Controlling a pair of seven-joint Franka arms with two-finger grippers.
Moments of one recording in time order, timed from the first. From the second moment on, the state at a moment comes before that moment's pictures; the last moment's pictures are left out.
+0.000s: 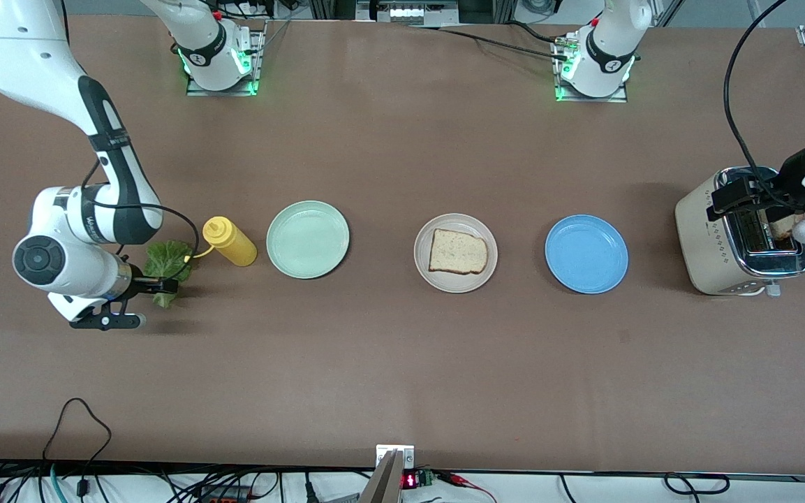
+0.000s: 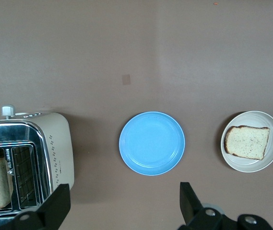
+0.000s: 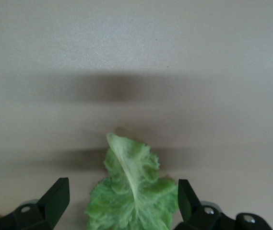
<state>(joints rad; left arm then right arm) 0.12 0.15 -0.12 -1.46 -0.04 1.61 -0.02 -0.04 0.62 0.04 -1.69 -0.17 2.20 0.08</state>
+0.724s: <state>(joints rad) 0.12 0.14 -0.12 -1.47 -0.04 1.59 -0.04 -0.05 0.68 0.03 -1.69 -0.20 2.23 0.08</state>
